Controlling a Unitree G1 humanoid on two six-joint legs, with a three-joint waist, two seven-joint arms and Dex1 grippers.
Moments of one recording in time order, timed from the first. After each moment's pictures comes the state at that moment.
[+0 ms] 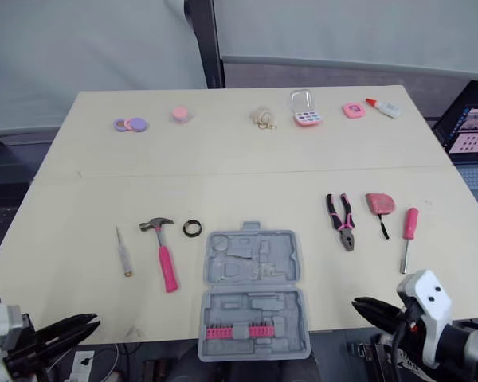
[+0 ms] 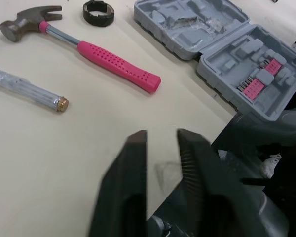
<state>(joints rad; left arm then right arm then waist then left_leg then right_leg) 0.66 0.60 0.63 -0.24 -0.54 0.15 -1.18 0.61 -0.70 -0.62 -0.70 0.59 0.72 0.93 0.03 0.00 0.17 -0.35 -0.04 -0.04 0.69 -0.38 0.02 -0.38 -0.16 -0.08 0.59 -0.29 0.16</state>
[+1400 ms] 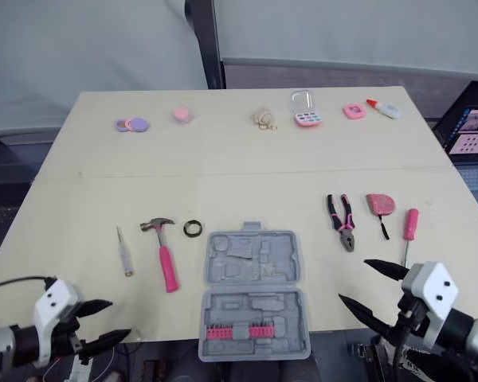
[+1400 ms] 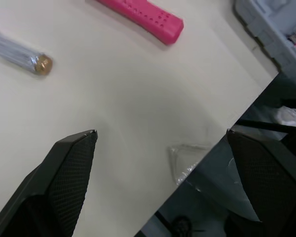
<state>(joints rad) 0.52 0.90 0.47 -0.56 -0.49 0.70 -0.87 0.57 -0.69 -0.57 -0.63 0.53 0.32 0.97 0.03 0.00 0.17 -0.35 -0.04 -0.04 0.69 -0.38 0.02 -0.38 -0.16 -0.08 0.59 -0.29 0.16</state>
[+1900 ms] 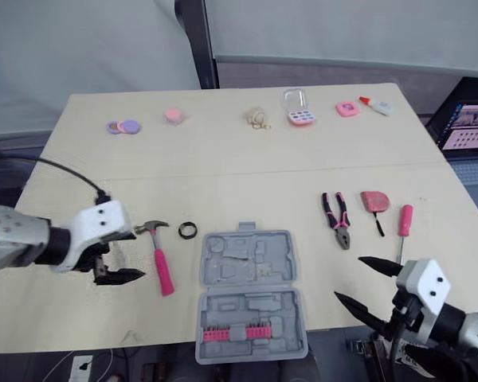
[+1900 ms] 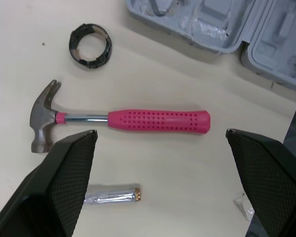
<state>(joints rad) -0.48 1.28 -0.18 -0.63 -0.47 1.15 -0.85 0.52 -0.73 -0.55 -0.60 0.53 0.31 0.97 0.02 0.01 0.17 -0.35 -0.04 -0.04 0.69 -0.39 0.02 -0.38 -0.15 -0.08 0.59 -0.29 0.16</state>
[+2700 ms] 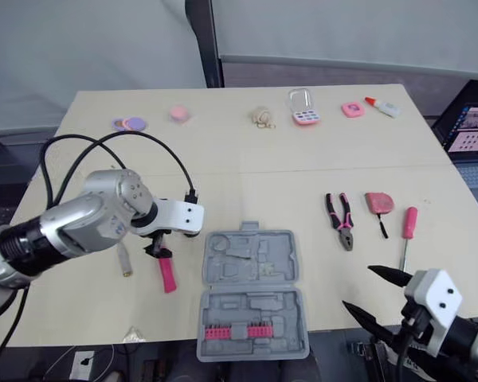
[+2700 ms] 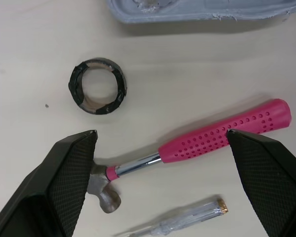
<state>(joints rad) -1.07 0.96 -0.97 -0.26 0.17 0.96 -1.19 0.64 -0.69 -0.60 -0.66 0.53 0.31 0.95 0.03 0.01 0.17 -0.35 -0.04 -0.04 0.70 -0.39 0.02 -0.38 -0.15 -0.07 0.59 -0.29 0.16</state>
